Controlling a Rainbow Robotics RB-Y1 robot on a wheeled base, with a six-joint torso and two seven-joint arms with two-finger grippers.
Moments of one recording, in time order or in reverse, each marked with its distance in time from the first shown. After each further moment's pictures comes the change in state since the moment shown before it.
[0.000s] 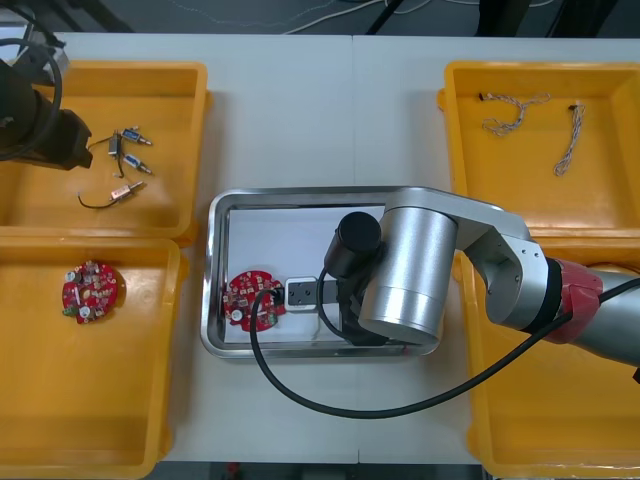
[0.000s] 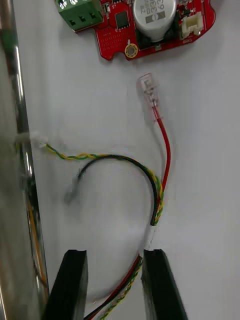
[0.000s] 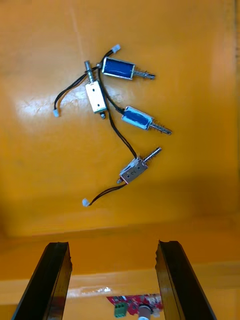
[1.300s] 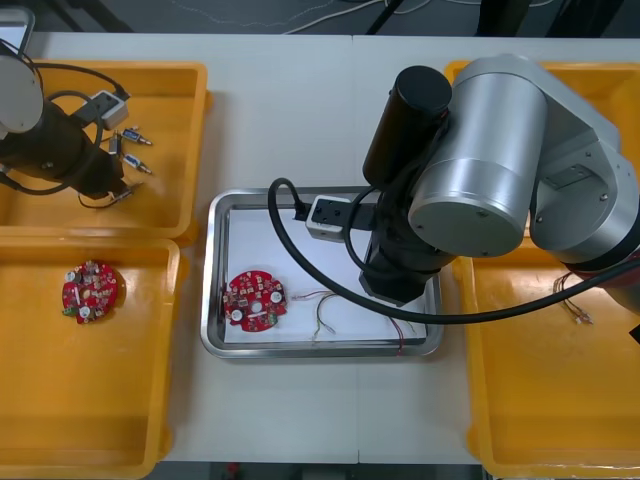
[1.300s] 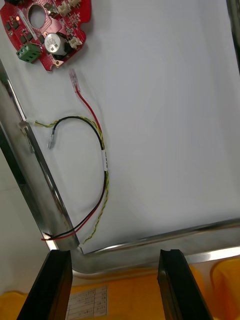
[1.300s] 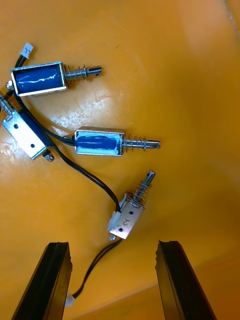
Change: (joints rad) right arm -0.029 -0.007 -0.353 -0.158 -0.212 0.364 -0.209; left arm -0.001 -0.123 0.001 0.292 -0.054 -0.245 -0.516
